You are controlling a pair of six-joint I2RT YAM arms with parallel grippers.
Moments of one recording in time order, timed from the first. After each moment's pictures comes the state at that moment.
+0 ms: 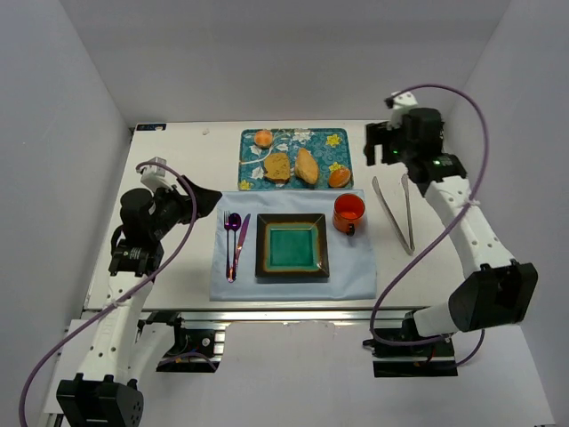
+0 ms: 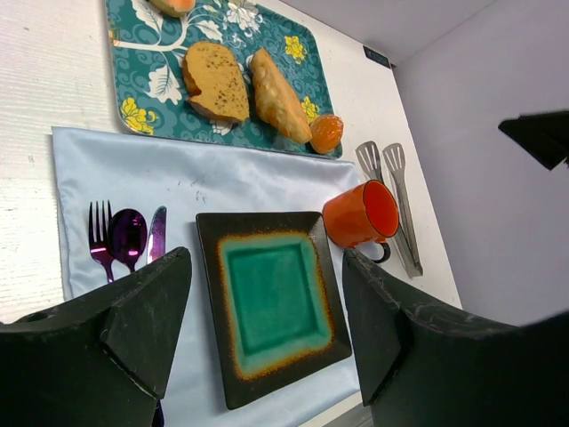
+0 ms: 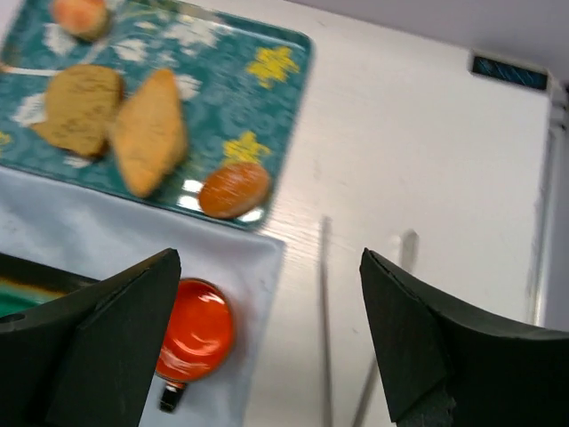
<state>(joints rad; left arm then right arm) -0.05 0.79 0.74 -0.19 0.40 -0.59 0.25 1.43 1.40 -0.42 -0.05 -0.08</state>
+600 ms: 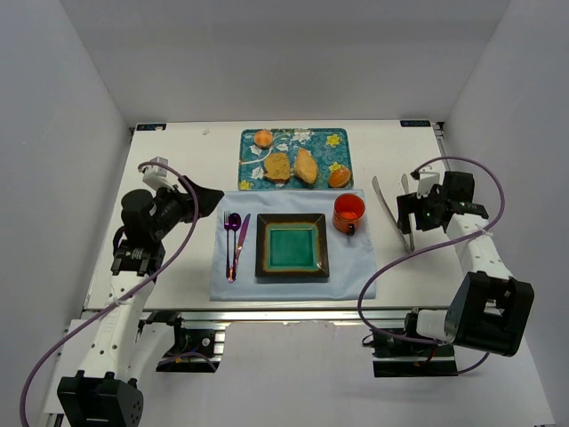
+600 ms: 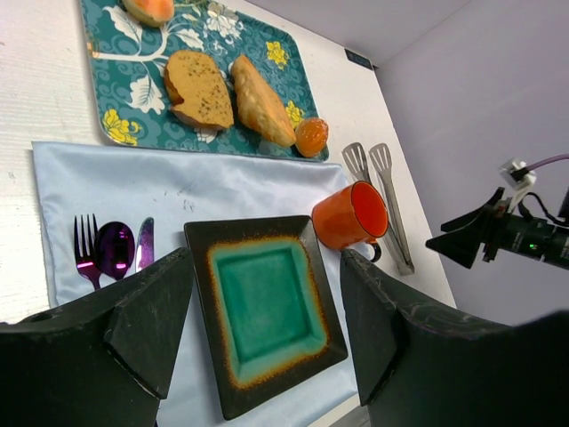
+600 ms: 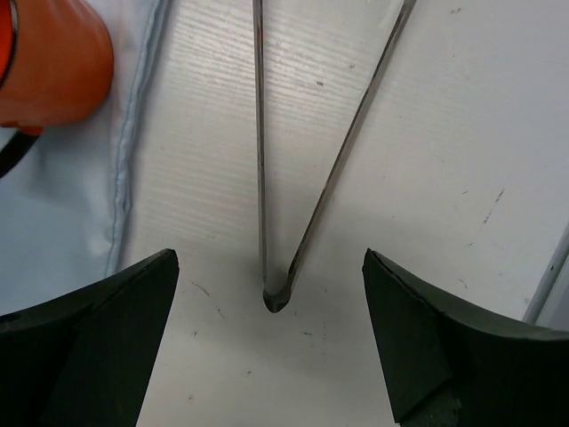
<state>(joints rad) -0.05 0.80 0.71 -0.10 0.44 -0.60 -0.17 1.27 0.90 -0.55 -0.32 -0.40</state>
